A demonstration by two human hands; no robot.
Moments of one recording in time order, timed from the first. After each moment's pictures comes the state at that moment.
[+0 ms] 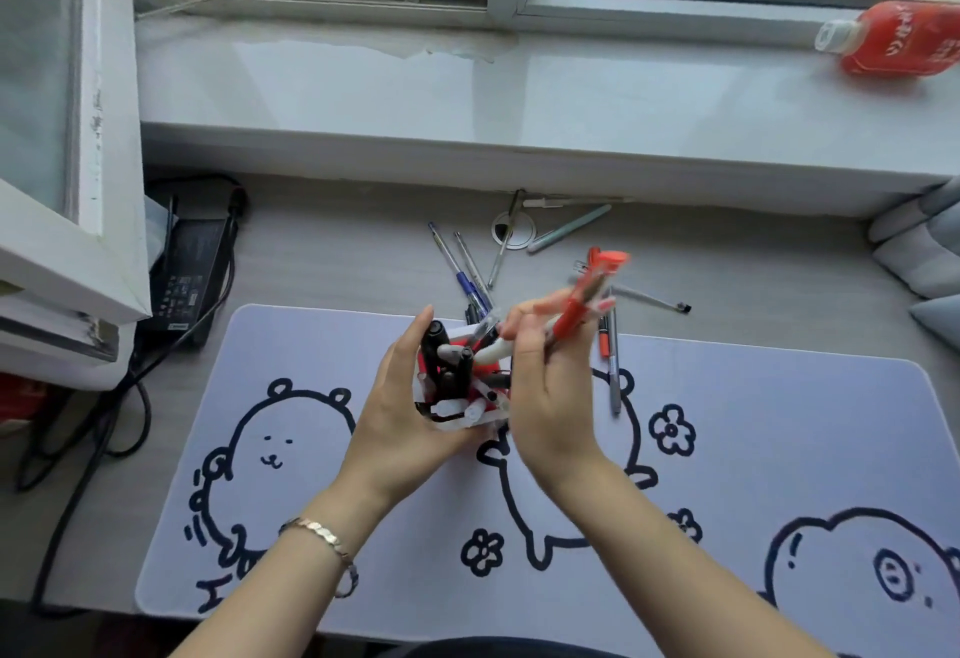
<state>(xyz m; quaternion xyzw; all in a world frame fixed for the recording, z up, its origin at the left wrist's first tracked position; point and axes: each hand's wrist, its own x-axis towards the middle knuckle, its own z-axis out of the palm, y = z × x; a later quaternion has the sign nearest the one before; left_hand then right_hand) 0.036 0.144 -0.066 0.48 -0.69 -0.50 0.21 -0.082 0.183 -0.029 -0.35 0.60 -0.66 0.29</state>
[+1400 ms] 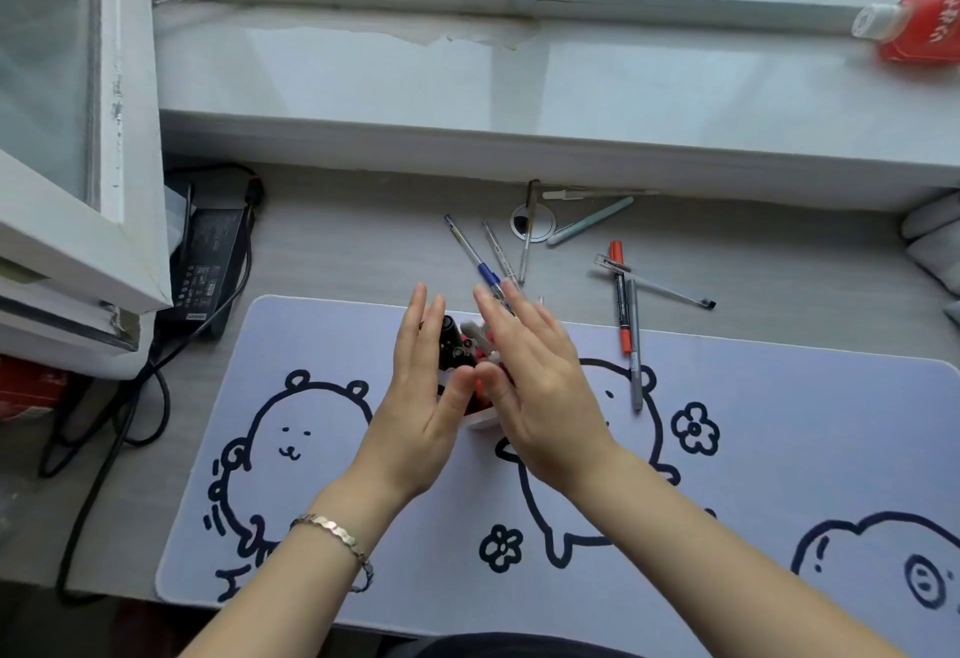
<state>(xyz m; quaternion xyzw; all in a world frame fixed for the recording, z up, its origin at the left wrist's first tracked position) 0.041 0.134 -0.063 0.42 -0.76 -0.45 0.19 -0.087 0.183 -0.059 -0.65 0.66 -0.36 0.13</state>
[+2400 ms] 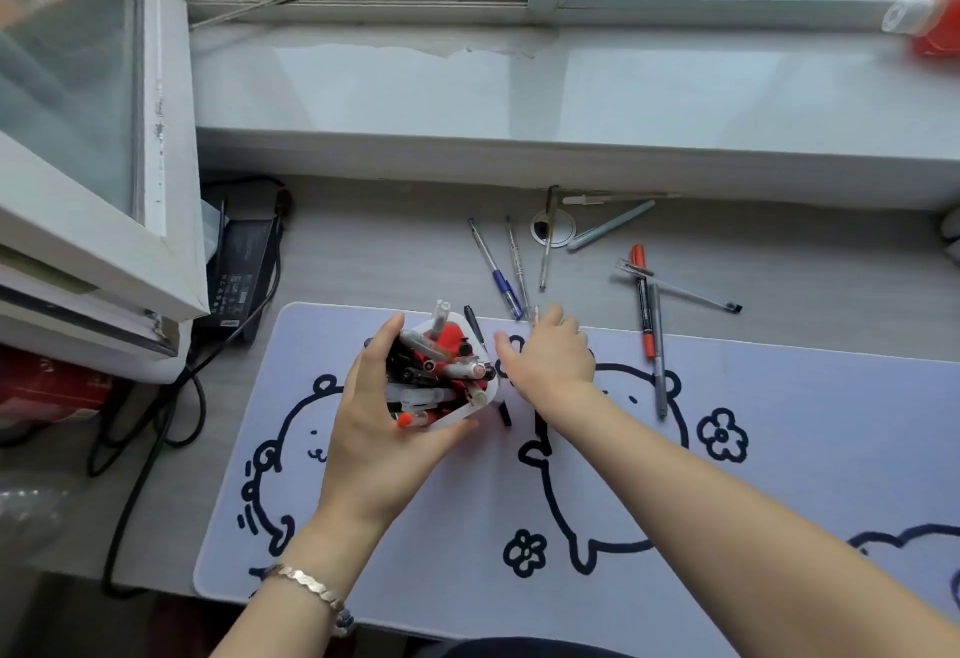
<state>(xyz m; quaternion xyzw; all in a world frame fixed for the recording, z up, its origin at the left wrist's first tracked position) 0.073 0.142 -0.048 0.52 -0.68 -0.43 0.28 -0.094 0.124 -0.118 -0.39 0.88 -0.09 0.27</state>
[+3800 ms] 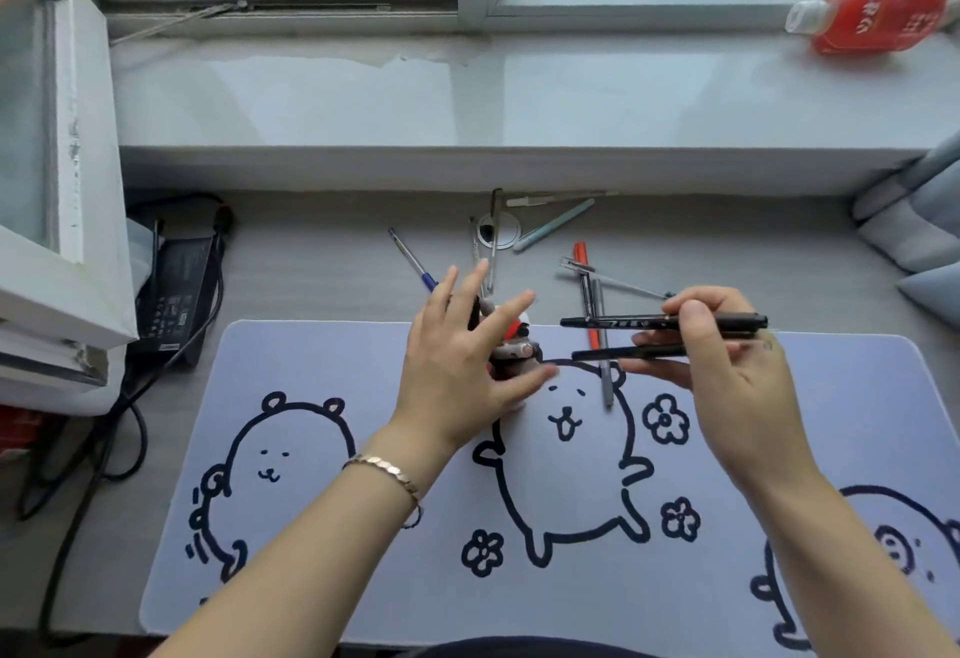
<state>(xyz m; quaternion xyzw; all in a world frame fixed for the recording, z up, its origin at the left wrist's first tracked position) -0.023 0.128 -0.056 0.37 -0.88 -0.23 0.19 -0.167 0.244 0.009 -0.24 0.69 -0.61 0.32</state>
